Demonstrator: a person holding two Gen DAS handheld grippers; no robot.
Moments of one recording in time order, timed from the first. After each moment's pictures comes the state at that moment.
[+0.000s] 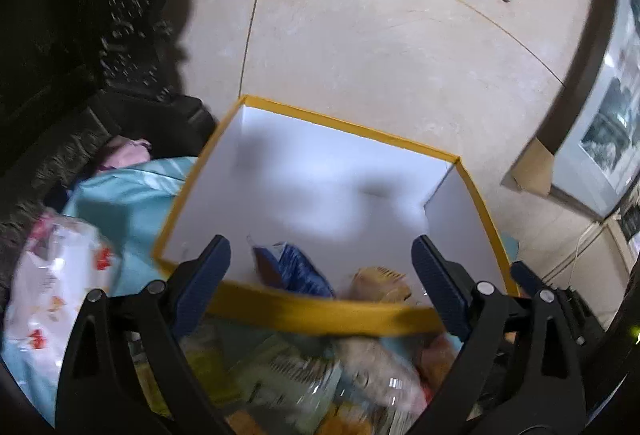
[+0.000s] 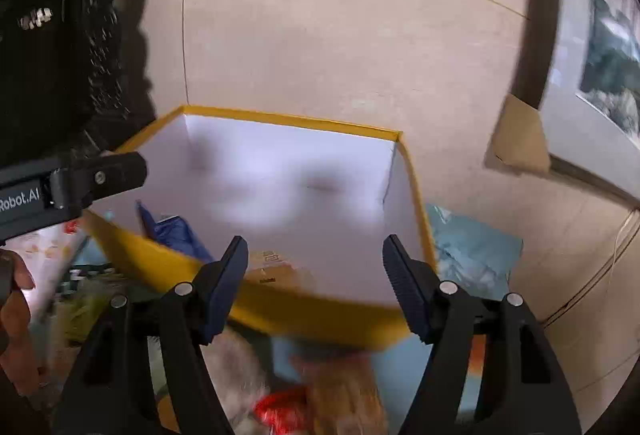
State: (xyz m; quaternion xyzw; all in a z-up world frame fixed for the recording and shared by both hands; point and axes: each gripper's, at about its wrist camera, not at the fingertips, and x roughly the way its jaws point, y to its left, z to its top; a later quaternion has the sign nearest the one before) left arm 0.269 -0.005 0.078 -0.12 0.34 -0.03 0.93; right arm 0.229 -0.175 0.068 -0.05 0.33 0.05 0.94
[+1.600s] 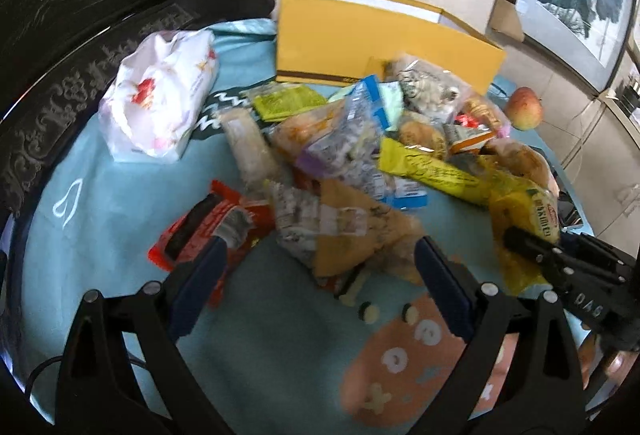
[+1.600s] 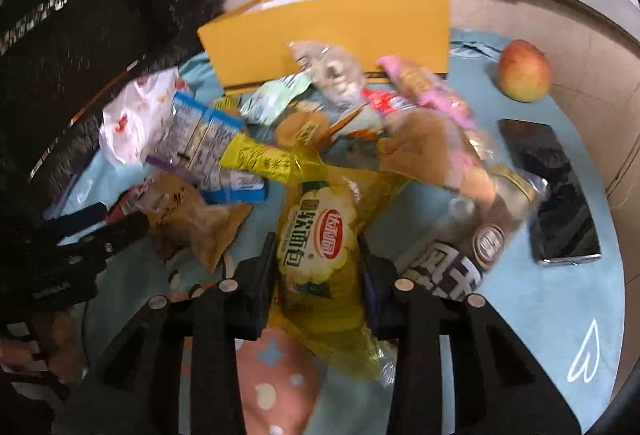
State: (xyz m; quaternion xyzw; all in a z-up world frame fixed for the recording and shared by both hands) left arm 0.030 0.034 -0.020 -0.04 0.41 -0.04 0.91; right arm 0.008 -0.165 -0.014 0.06 0.44 0.12 0.89
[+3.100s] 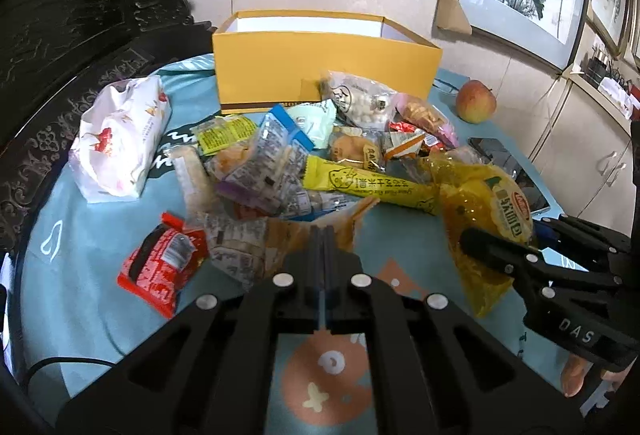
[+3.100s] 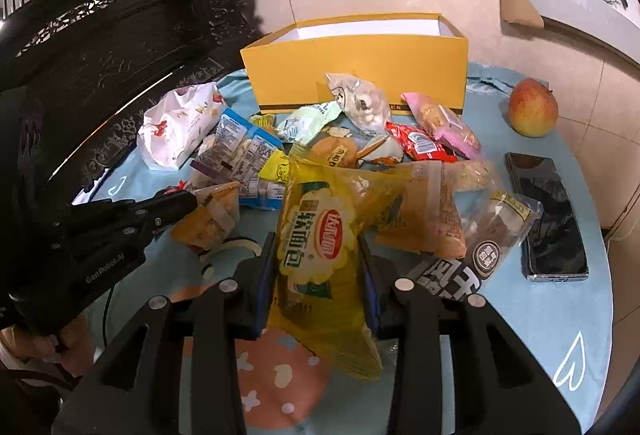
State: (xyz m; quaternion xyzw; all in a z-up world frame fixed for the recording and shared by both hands) left arm 0.014 -0.004 0.000 0.00 0.37 -0.09 0.92; right arm -0.016 -0.158 0.008 0.04 0.39 0.17 0.91
